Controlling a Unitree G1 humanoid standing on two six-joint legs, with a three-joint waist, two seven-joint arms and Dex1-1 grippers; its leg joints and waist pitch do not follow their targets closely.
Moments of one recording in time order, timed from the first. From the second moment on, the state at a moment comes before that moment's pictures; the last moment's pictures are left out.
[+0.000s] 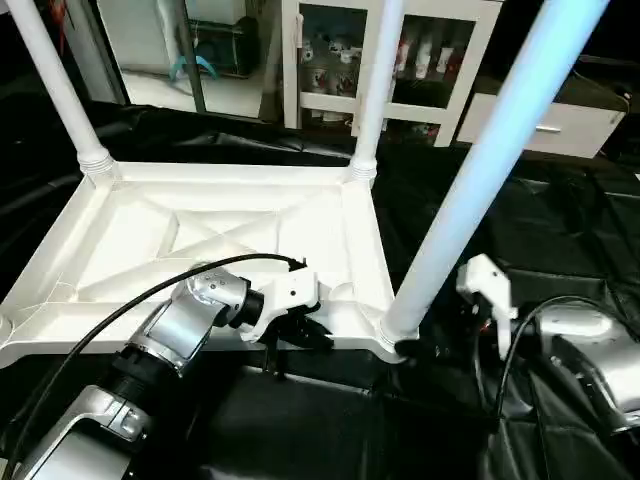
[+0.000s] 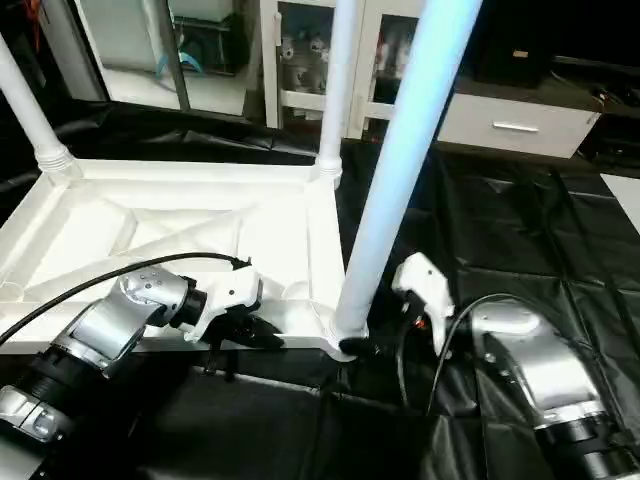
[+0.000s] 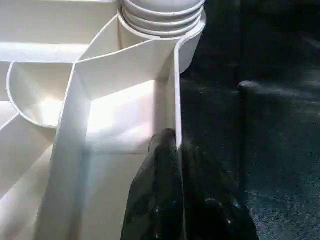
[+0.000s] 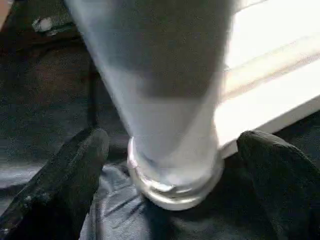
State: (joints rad) left arm -0.54 0.40 -0.42 0.38 0.01 0.20 -1.29; right arm -0.24 -0.61 0.17 0.09 0.30 0.36 1.14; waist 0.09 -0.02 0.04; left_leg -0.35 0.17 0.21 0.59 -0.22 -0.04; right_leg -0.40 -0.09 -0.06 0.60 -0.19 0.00
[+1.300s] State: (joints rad) left arm -0.59 0.30 -0.37 0.50 0.08 0.23 -1.07; right arm -0.36 -0.30 0.08 0.36 0.22 0.35 0.77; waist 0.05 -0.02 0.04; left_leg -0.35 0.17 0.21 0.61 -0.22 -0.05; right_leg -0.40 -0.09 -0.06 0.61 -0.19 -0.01
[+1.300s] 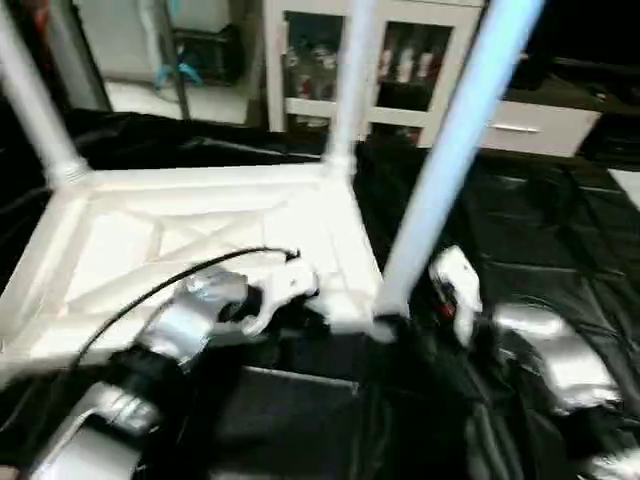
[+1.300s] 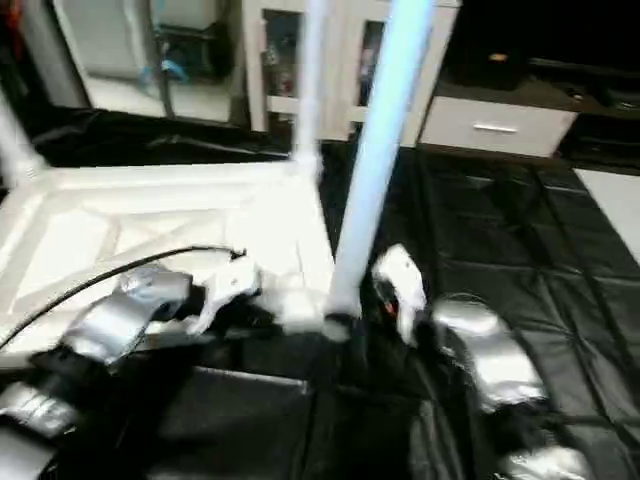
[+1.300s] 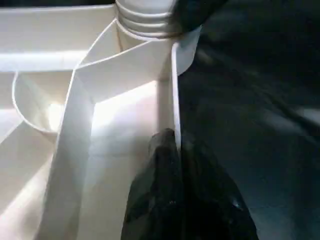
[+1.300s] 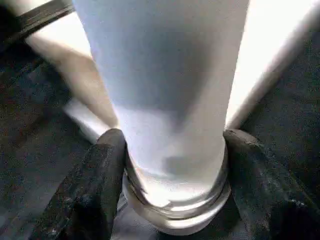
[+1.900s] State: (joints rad) left arm -0.75 0.08 -0.35 0.77 0.17 0.21 -0.69; right arm -0.47 -0.03 -0.03 0.60 0.08 0.10 0.13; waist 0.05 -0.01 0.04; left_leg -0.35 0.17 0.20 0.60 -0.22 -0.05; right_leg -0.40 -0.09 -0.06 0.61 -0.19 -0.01
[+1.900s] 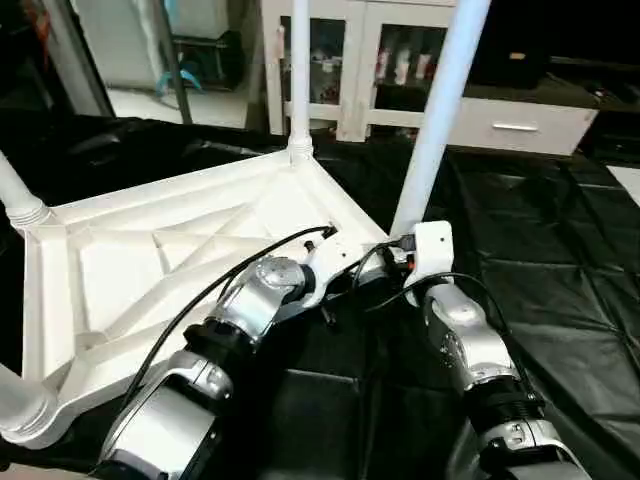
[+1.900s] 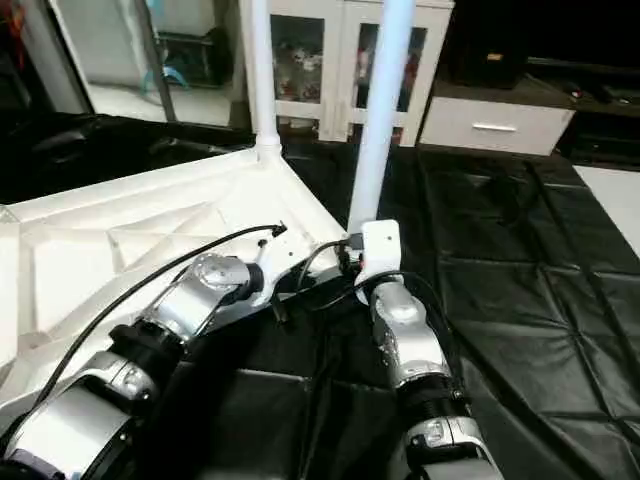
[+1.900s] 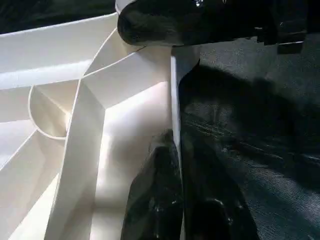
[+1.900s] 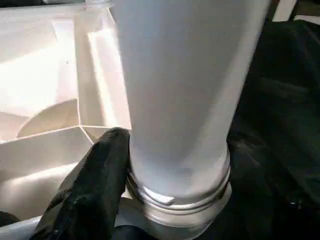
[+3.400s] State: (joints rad) left arm -0.55 0.42 -0.43 0.37 0.03 0.22 -1.30; right arm -0.27 -0.55 0.17 0.17 0.32 0.30 1.19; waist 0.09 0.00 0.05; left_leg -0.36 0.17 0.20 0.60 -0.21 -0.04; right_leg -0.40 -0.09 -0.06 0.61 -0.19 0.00
